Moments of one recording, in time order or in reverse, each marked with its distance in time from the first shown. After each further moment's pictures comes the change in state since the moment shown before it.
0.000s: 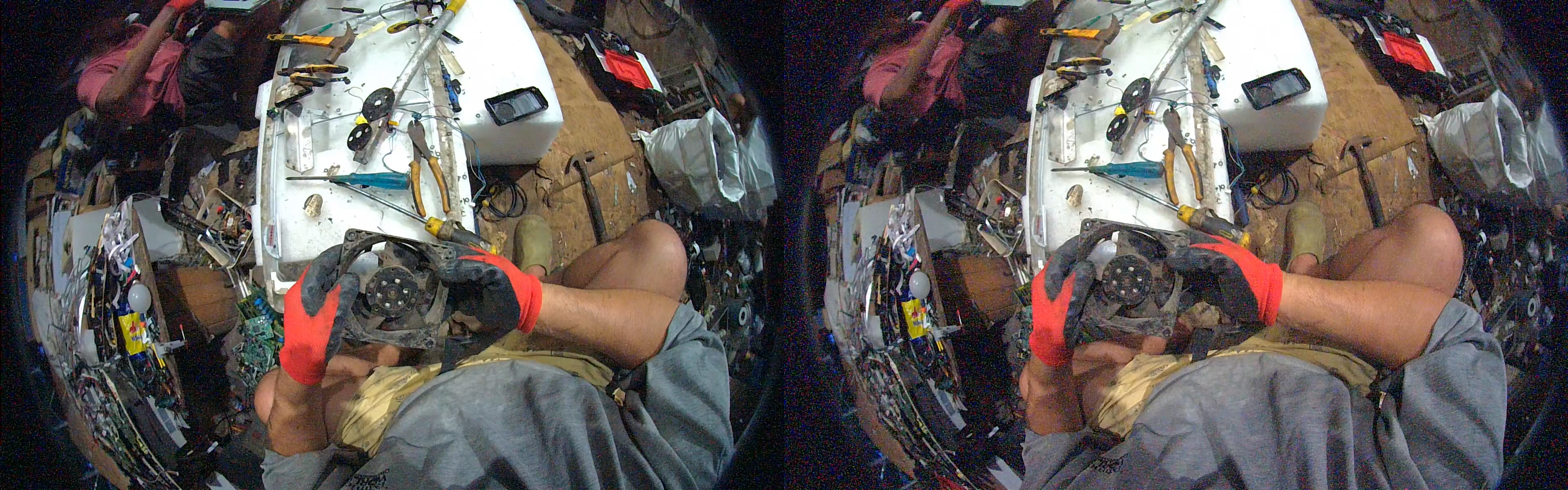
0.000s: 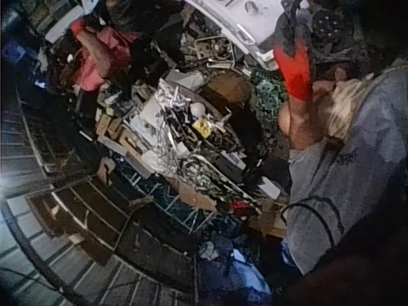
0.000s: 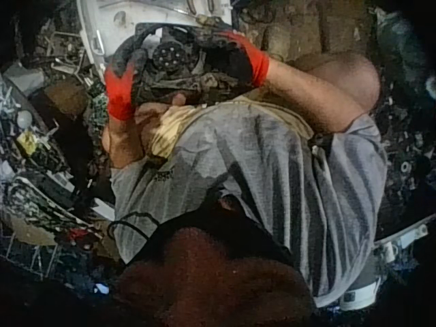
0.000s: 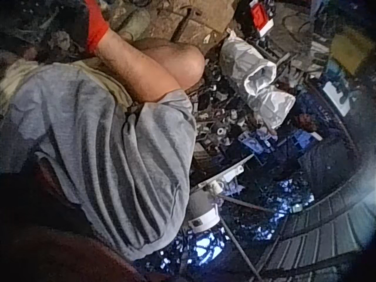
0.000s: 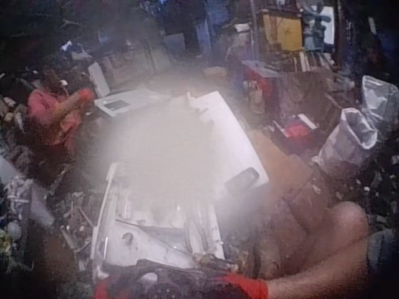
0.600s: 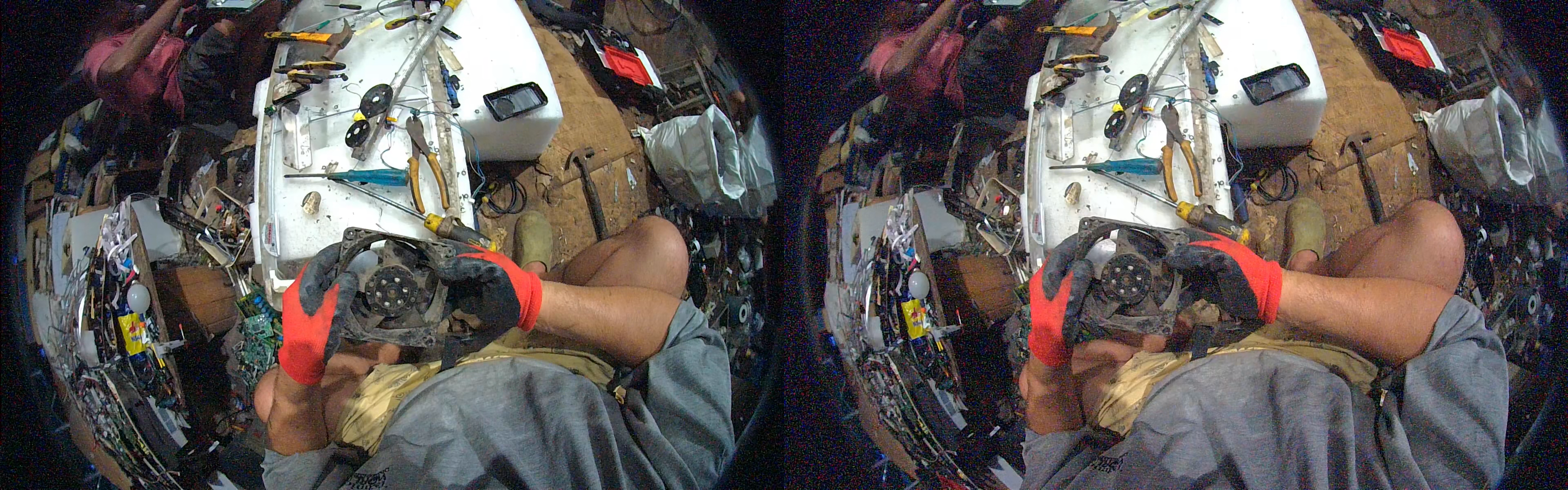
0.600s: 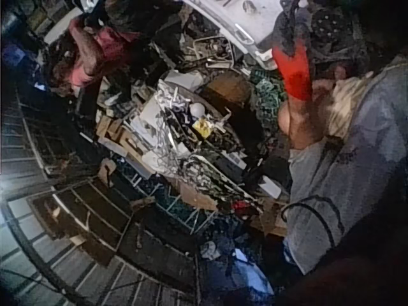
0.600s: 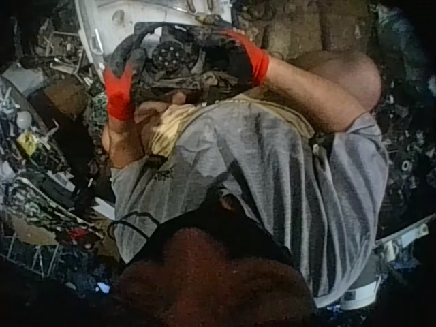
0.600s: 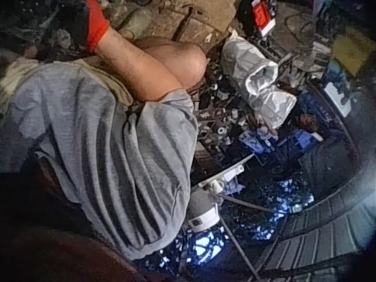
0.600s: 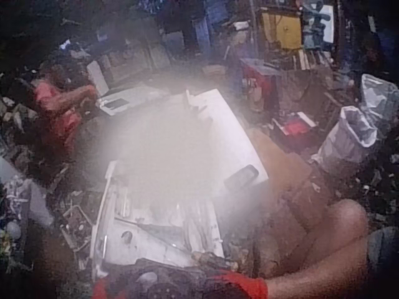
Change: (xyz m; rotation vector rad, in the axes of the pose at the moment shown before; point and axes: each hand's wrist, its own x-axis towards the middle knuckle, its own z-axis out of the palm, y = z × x) left_hand 0.000 -0.003 -0.002 0.069 -0.001 0.023; right_hand -0.003 0.000 0.007 0.367 0.012 0.070
